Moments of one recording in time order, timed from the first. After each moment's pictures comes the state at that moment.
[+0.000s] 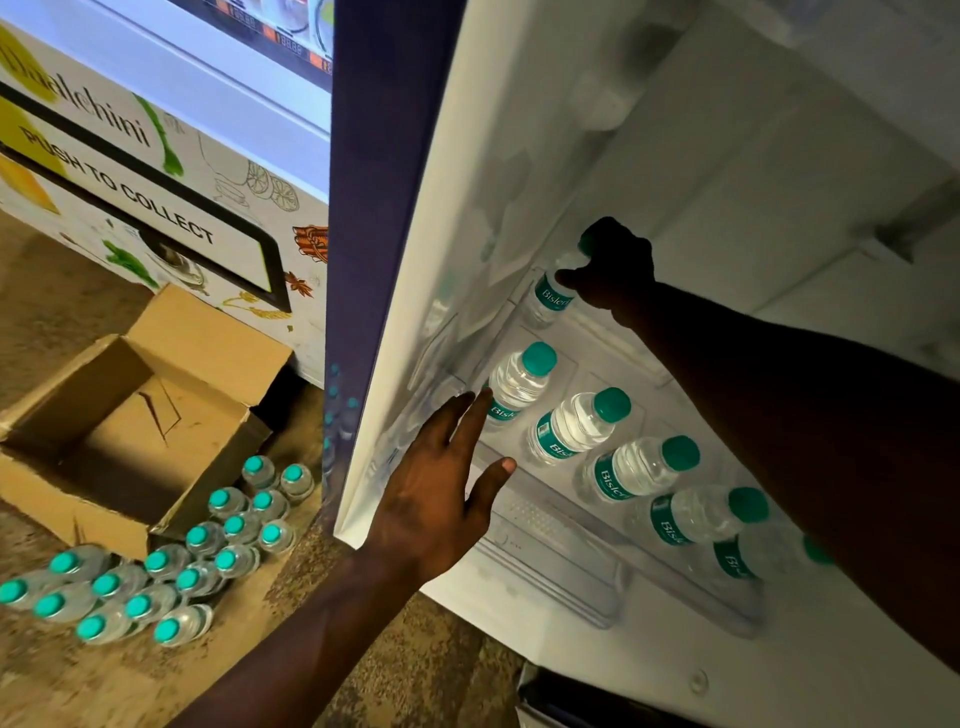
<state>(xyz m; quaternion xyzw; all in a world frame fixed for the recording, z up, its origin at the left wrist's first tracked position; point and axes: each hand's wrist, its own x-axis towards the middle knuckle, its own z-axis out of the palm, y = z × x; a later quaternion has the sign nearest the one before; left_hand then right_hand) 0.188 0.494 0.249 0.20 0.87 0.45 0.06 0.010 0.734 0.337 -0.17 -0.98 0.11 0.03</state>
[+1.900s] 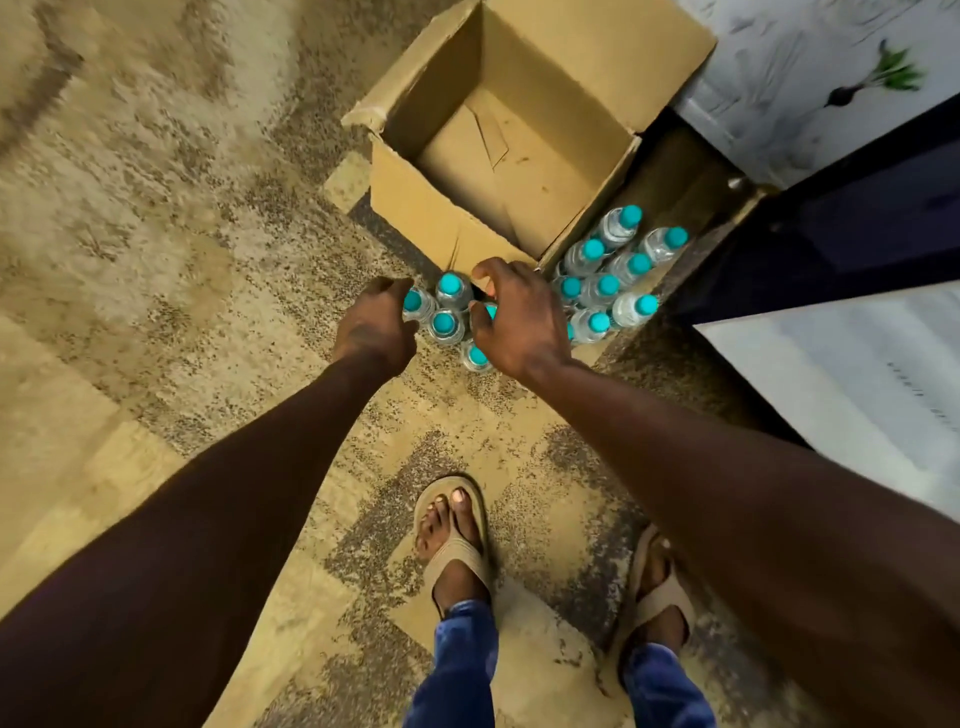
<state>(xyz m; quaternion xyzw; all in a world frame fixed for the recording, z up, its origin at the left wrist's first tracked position) 0.210 -0.012 -0.068 -0.07 0.95 0.19 0.22 0.200 0.167 -0.017 0.03 -0.95 0.27 -0.18</state>
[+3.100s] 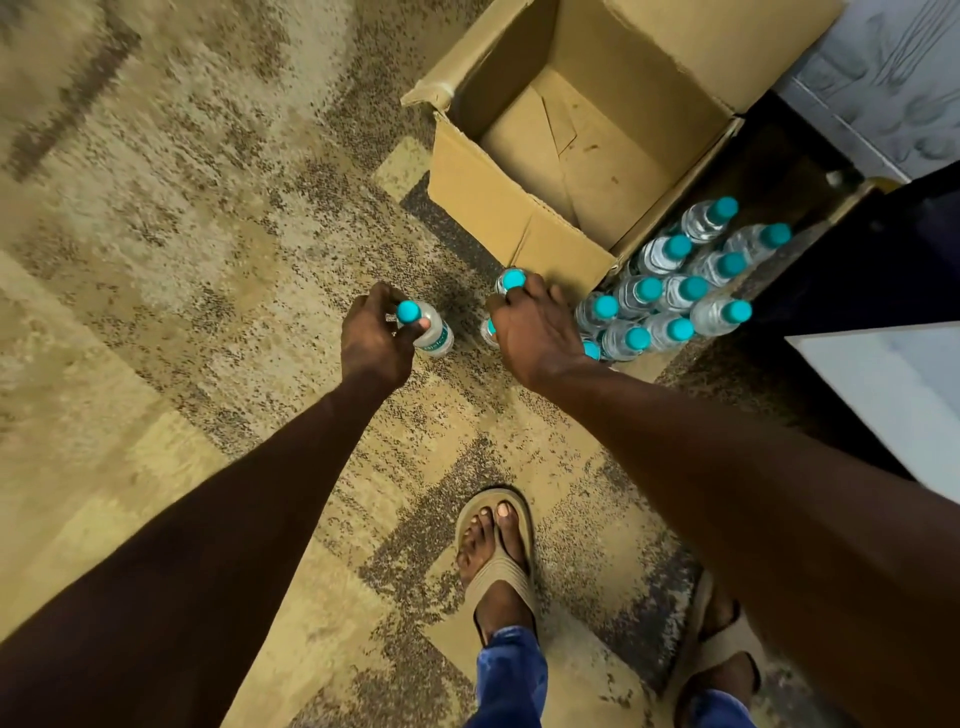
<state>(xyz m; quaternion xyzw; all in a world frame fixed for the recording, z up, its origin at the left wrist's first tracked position) 0.240 -0.079 -0.115 -0.22 0.89 0.39 0.13 0.197 0.112 -0.093 0.23 -0.94 -0.01 -0.25</state>
